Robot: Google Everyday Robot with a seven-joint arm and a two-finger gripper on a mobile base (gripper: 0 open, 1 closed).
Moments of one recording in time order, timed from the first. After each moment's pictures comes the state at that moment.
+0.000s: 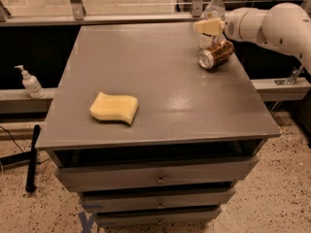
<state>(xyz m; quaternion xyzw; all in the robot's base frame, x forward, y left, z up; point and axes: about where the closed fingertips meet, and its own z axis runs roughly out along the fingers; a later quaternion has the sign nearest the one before) 0.808 -0.211 0.939 -0.20 0.77 0.11 0.60</state>
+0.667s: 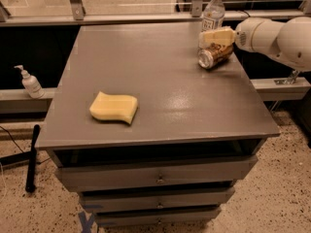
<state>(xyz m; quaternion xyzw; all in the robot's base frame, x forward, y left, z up) 0.778 -0.233 0.928 -0.19 0.76 0.12 0.61</state>
